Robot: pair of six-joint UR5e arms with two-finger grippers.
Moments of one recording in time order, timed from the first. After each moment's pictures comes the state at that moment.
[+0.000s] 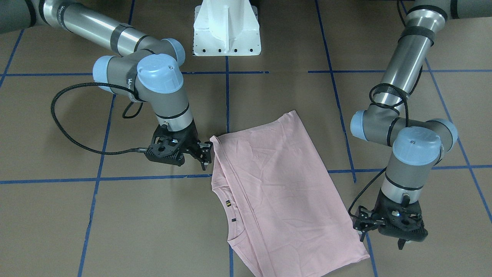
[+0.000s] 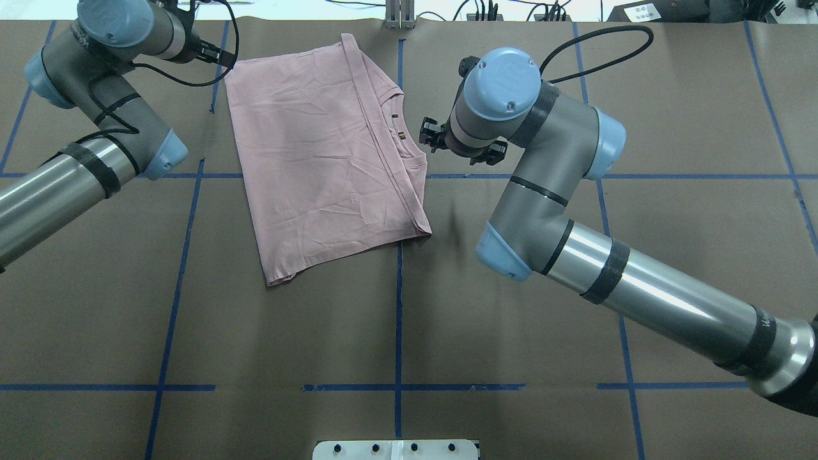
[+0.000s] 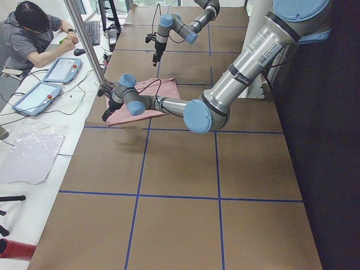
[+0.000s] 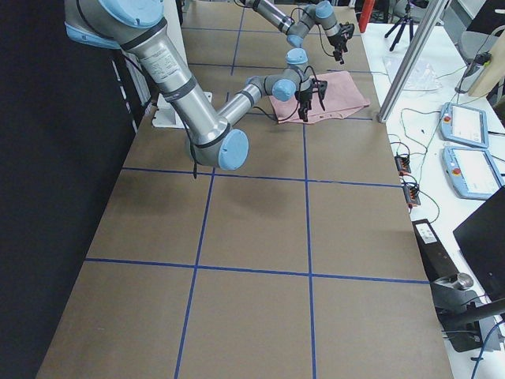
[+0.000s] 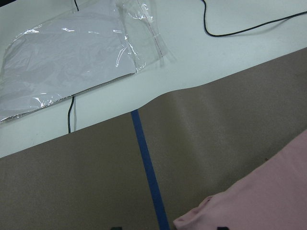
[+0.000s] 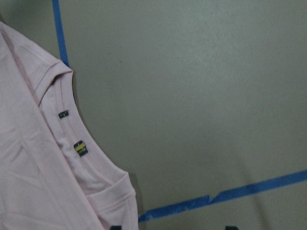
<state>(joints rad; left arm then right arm) -0.98 -2.31 -0.94 -2.38 -1.72 -0.58 0.66 -0.80 1.43 -1.34 1.80 1.43</state>
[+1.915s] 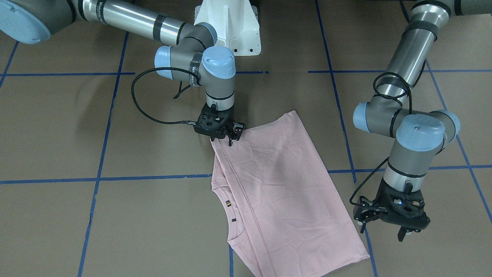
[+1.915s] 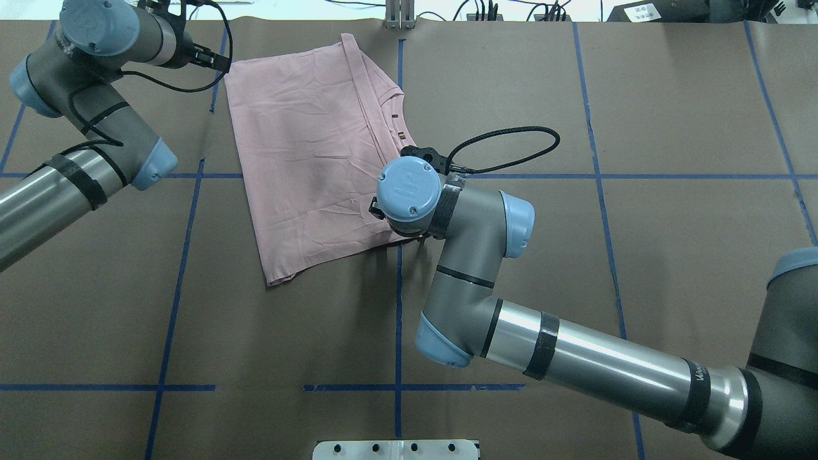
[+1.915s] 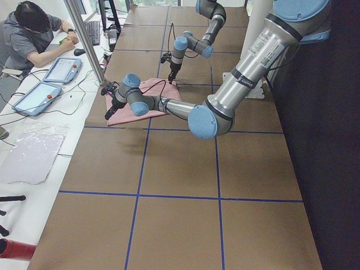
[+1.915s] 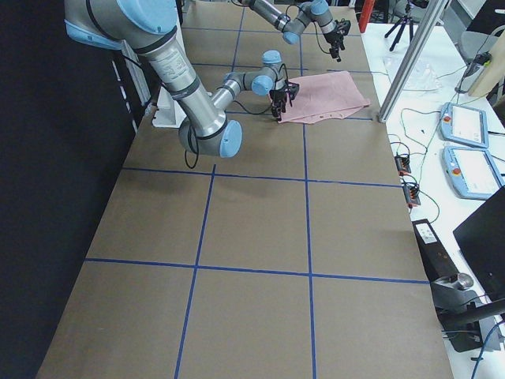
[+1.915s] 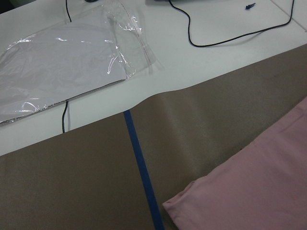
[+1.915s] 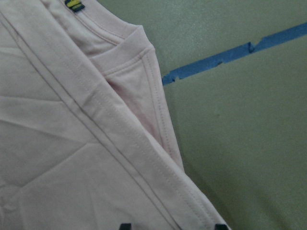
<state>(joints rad) -0.97 -2.25 -1.04 -2.38 -1.73 -0.59 0.46 -0.73 1.34 -1.42 1.66 1.59</state>
